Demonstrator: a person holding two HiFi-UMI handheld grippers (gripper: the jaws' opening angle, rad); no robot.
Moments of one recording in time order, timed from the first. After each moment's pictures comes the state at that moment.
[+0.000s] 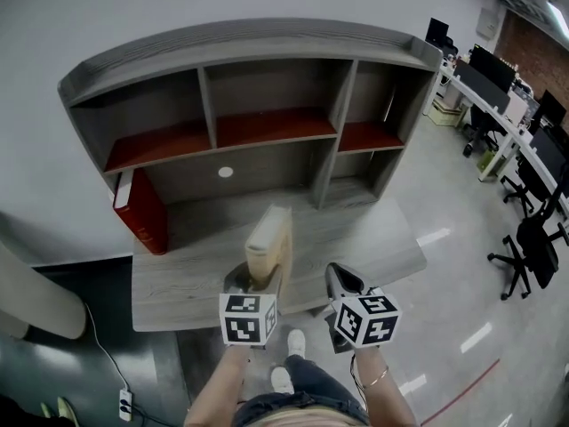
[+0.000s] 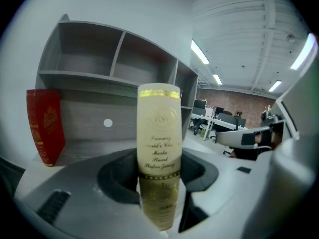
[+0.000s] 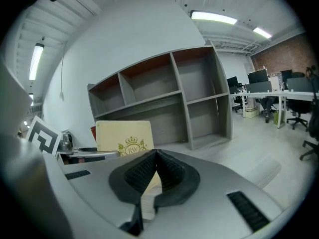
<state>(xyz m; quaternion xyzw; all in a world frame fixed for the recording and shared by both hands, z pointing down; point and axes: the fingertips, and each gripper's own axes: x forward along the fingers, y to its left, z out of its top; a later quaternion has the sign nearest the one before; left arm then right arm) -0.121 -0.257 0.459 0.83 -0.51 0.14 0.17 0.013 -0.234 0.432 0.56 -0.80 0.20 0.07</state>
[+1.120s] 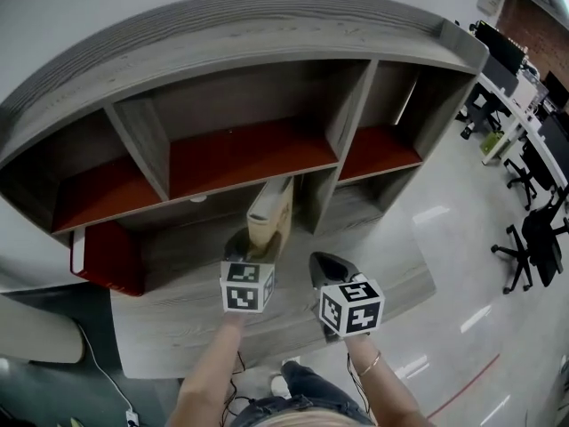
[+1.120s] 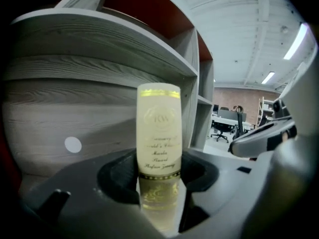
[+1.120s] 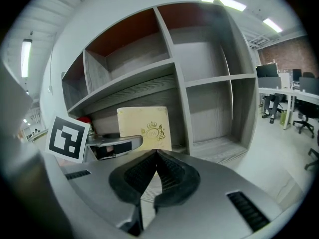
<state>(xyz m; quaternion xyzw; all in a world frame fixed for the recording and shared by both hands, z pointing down) -0.067 -0.486 0.499 0.86 -0.48 0.14 0.12 0.024 -0.413 0.481 0.55 -0.80 0.23 0.12</state>
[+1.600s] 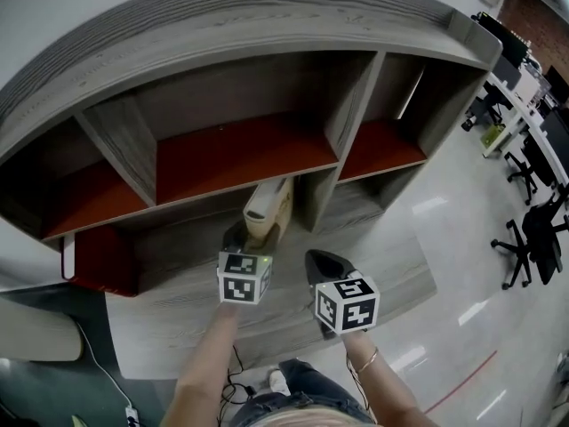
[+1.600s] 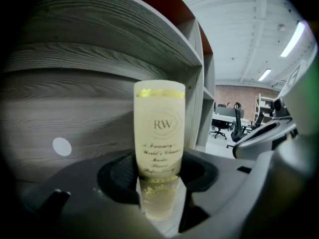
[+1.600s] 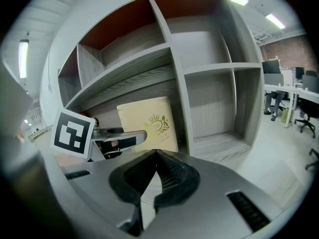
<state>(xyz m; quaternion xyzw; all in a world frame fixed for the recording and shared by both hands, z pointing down) -0.057 -0.514 0.514 0.87 -0.46 0.16 0.11 0.026 -0.430 0.502 0.54 -0.80 0.24 0.14</state>
